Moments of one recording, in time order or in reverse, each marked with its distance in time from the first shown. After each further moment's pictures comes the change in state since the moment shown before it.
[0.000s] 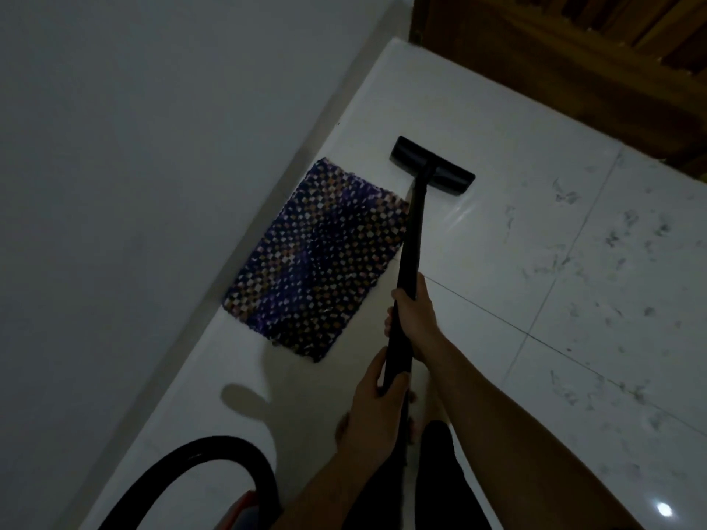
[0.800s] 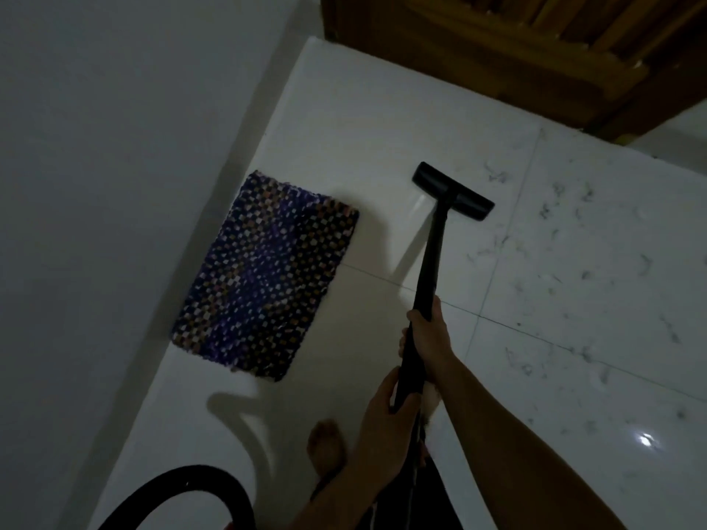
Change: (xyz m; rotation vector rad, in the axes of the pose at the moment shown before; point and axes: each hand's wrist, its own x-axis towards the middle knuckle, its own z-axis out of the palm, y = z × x) left_hand 0.008 -0.001 0.094 0.225 -0.180 -0.101; right_hand 0.002 0.003 -0.122 0.090 0.222 0.062
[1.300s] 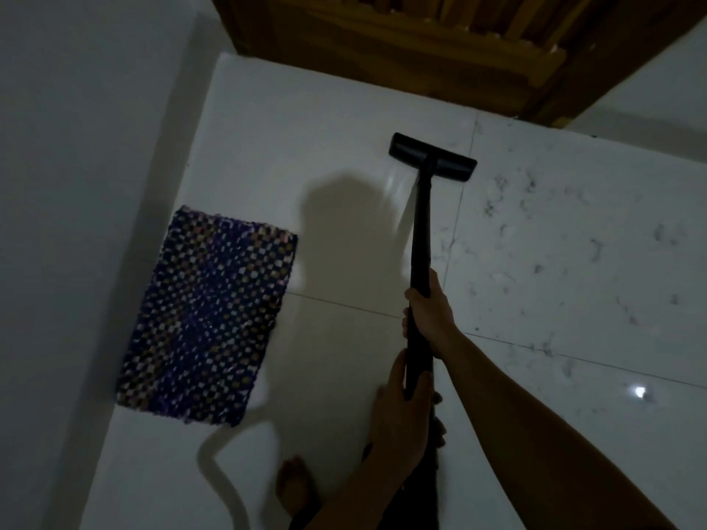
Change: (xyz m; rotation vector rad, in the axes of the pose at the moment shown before) left_hand 0.069 0.070 0.129 0.003 -0.060 0.021; right_hand 0.088 -0.078 -0.112 -0.034 0.040 -0.061
